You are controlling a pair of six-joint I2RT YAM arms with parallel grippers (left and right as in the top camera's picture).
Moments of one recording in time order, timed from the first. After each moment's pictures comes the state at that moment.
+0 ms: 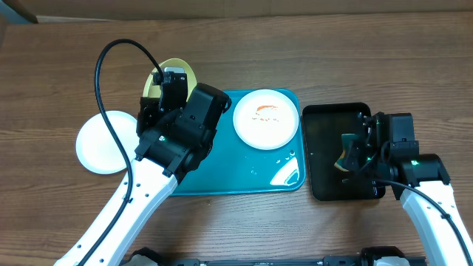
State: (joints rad) left arm -0.52 1.34 1.23 -0.88 -1.08 -0.26; right arm 0.05 1.14 0.82 -0.84 -0.14 0.35
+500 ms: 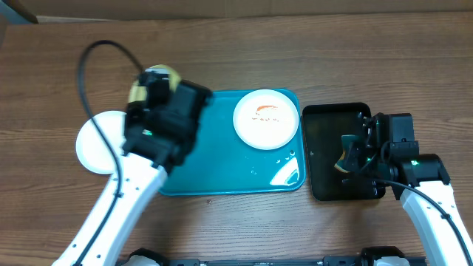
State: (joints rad) left arm -0.38 1.34 1.23 -0.95 -0.99 -0.26; right arm 0.05 1.14 0.82 -0.85 -0.14 0.35
